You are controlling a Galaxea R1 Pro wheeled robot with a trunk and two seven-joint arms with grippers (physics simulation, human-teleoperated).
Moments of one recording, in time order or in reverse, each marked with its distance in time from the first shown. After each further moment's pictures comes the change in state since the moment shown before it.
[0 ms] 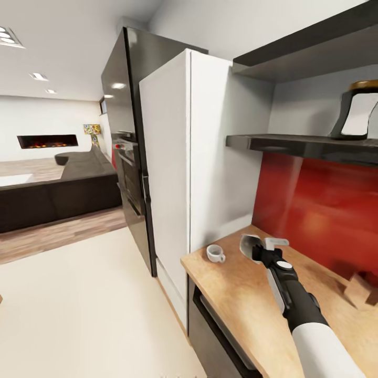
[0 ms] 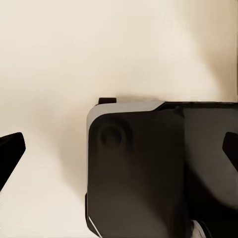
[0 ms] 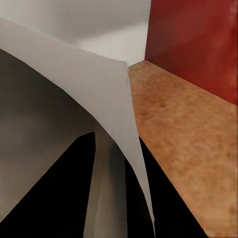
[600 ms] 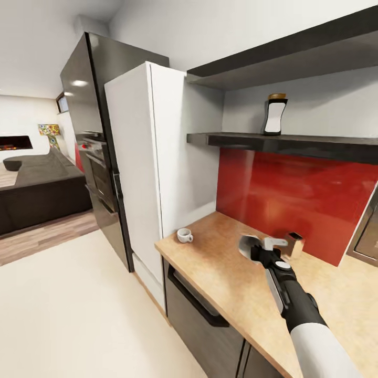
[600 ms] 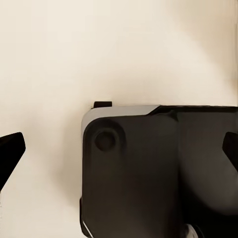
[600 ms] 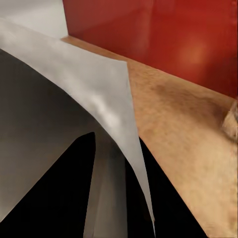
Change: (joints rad) left arm -0.001 -0.012 0.000 -0.001 0.000 -0.013 0.001; right arm 0.001 0.010 -0.001 0.000 0.001 0.000 0.000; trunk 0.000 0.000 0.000
